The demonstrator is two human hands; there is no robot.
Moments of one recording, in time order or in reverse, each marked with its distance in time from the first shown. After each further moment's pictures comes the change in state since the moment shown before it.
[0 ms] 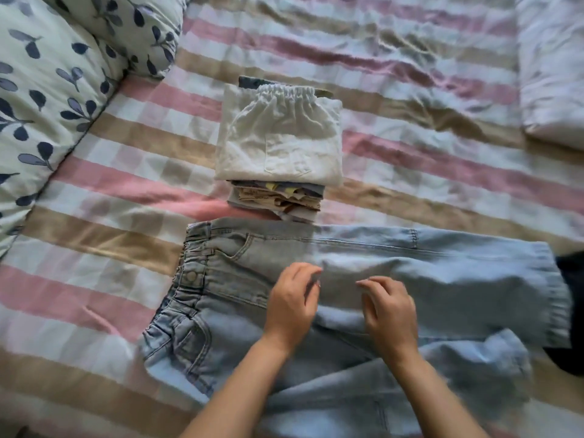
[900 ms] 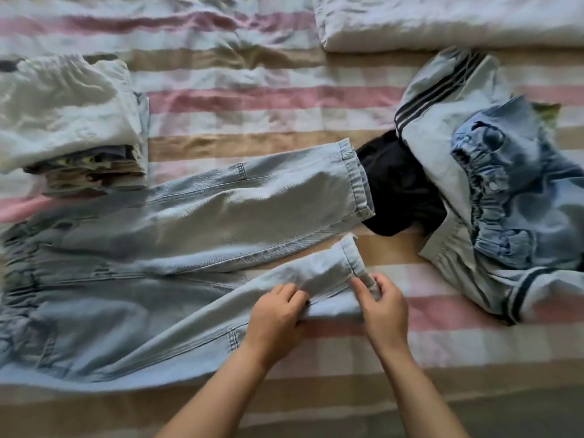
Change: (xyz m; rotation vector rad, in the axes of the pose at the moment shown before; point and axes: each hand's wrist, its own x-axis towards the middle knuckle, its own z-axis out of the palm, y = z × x) left_hand -0.127 0.124 0.168 0.363 -0.486 0.479; right_hand -0.177 0.175 -0.112 0.503 0.239 0.682
